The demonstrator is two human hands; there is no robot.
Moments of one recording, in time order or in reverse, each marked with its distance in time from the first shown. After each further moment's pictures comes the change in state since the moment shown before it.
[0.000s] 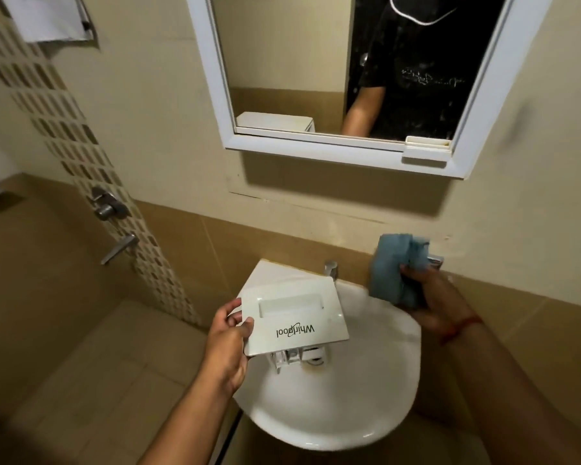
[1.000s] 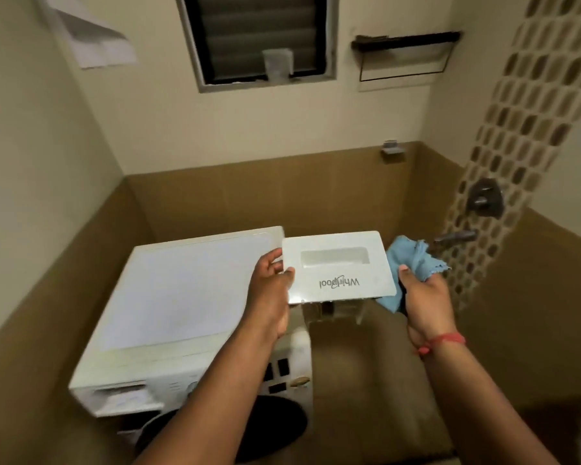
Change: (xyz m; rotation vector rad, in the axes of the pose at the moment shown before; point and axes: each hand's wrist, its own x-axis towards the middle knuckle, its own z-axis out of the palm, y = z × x) left_hand -0.205 0.180 -0.492 -0.239 0.773 0.399; right_hand -0.271 0.341 0.512 -0.399 -0.739 -0.045
